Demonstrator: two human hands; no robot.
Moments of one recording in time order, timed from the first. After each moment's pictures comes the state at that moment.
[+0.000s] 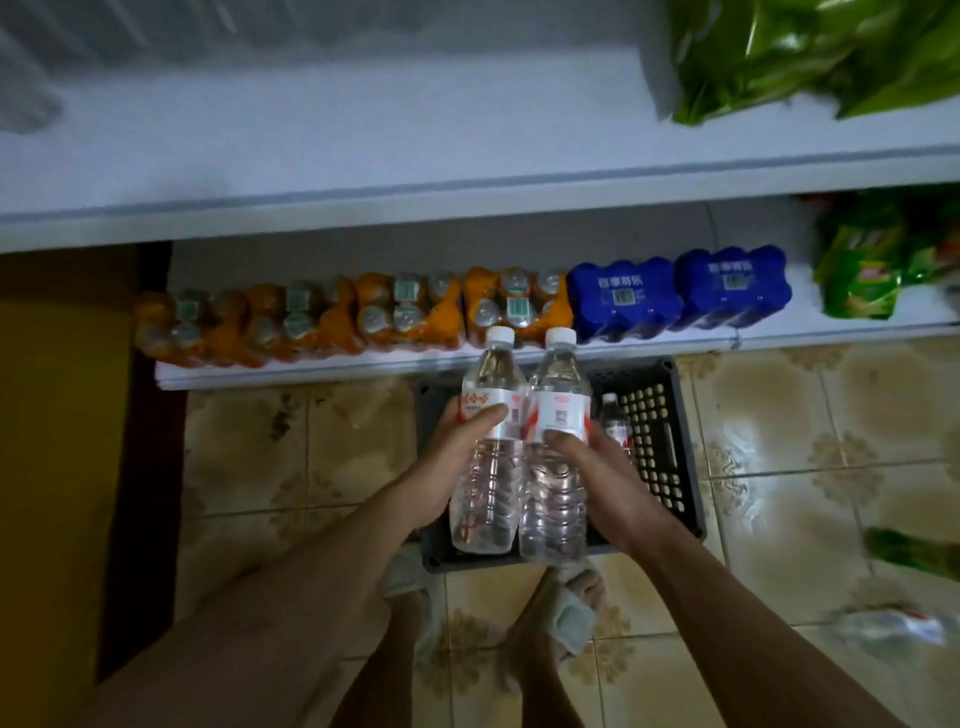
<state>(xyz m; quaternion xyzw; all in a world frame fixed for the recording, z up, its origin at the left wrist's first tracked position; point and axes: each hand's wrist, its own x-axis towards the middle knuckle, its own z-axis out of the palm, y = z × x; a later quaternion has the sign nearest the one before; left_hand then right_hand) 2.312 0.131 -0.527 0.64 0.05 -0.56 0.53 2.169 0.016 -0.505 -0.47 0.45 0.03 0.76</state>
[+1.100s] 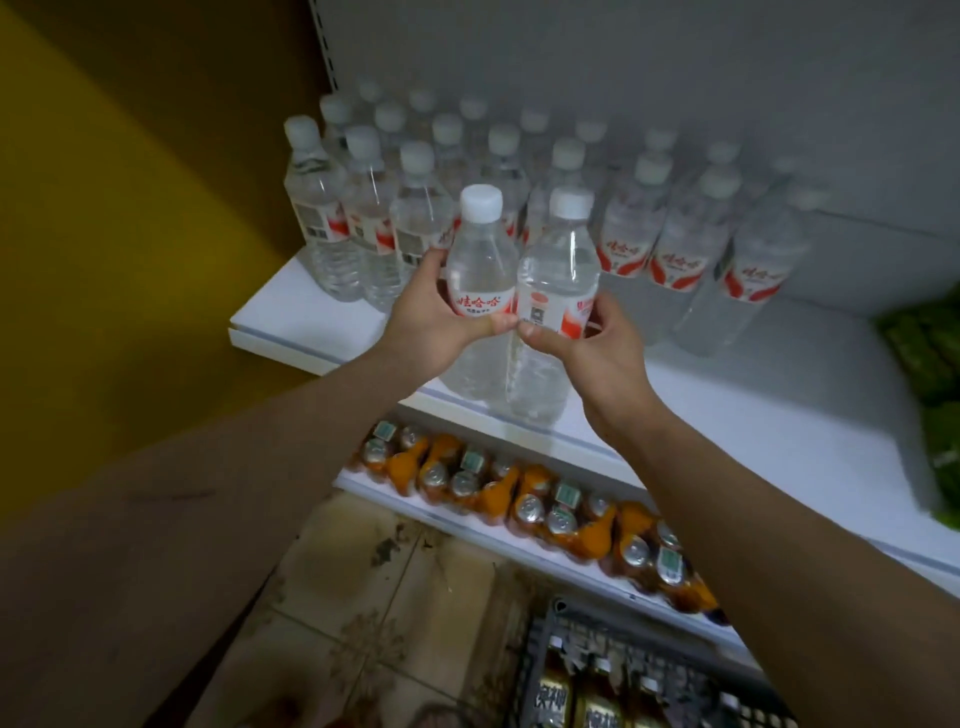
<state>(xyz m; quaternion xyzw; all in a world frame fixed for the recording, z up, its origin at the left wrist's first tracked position) 2.638 0.221 -0.299 0.77 -0.14 -0.13 0.61 2.555 0.067 -0.310 -0.68 0.21 -0.11 0.69</state>
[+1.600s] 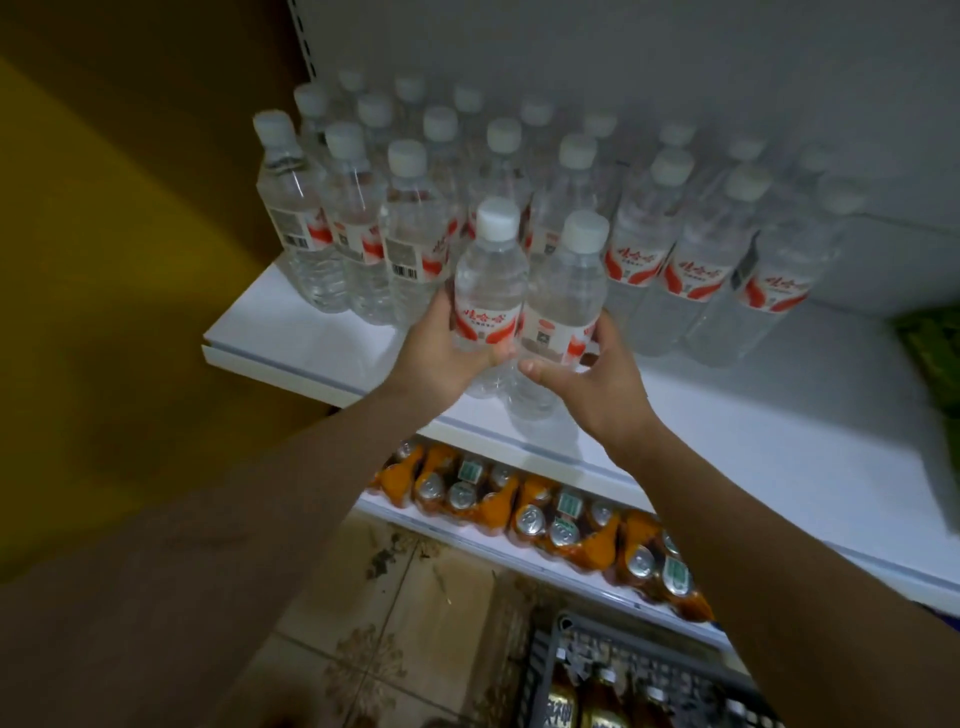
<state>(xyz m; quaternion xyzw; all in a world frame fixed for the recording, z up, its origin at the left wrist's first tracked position) 2.665 0.210 -0.350 0.78 -0.15 -0.17 0.58 2.576 0.055 -0.342 -0.76 0.20 -0.11 0.61</state>
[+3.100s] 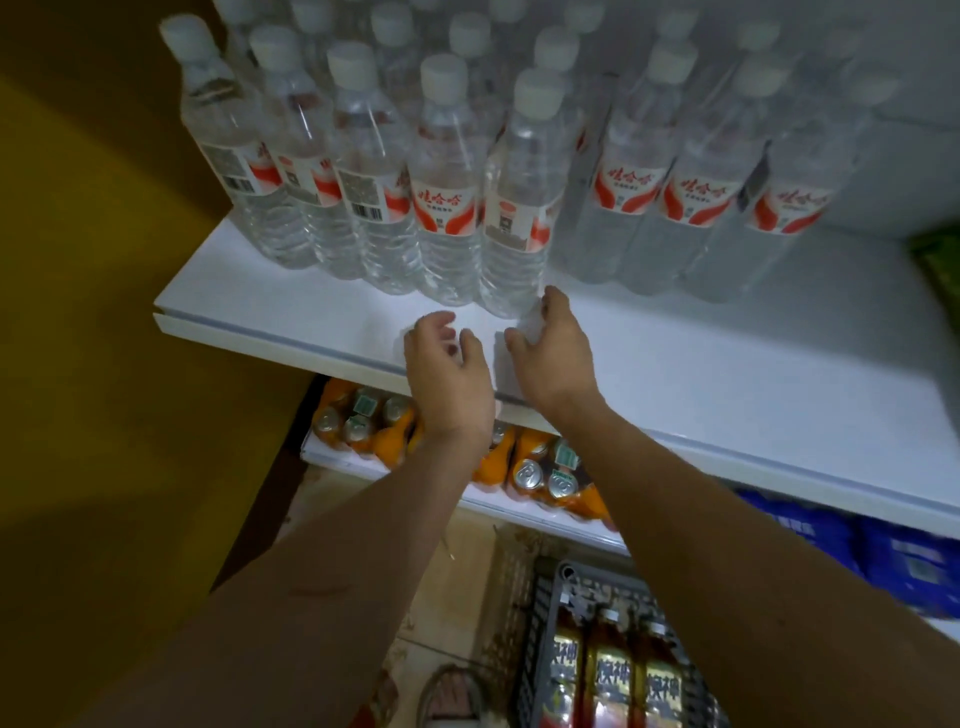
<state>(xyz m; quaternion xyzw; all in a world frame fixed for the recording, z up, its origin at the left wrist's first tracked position) 2.612 0.172 -0.413 0.81 0.05 0.03 0.58 2.596 0.079 -0.400 -0.83 0.27 -0.08 0.48</state>
